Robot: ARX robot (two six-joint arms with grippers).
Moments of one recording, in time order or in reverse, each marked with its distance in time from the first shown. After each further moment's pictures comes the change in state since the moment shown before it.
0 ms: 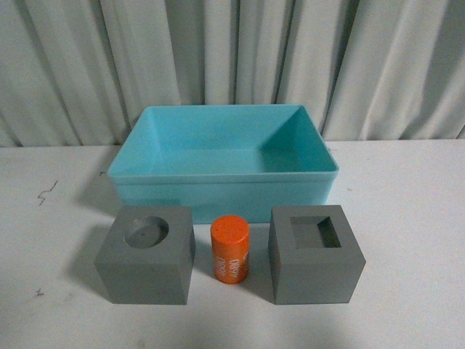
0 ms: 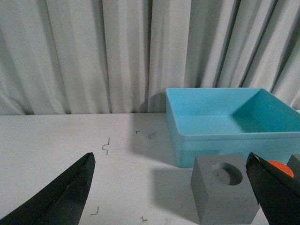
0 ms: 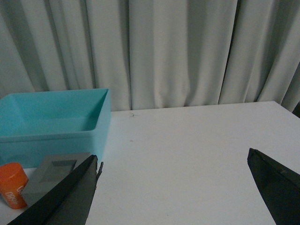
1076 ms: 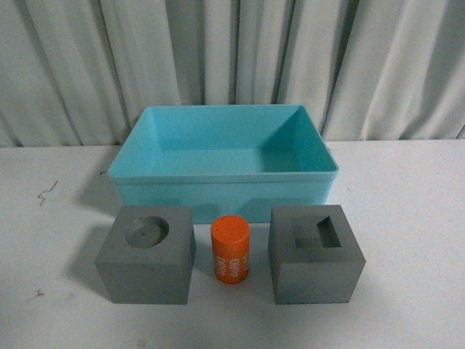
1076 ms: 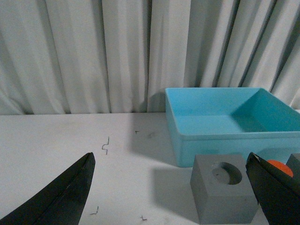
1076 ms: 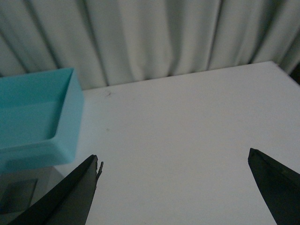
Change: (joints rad) left arm 0.000 0.000 0.000 0.000 0.000 0.000; right arm -0.278 0.887 0.427 0.177 -0.203 0.003
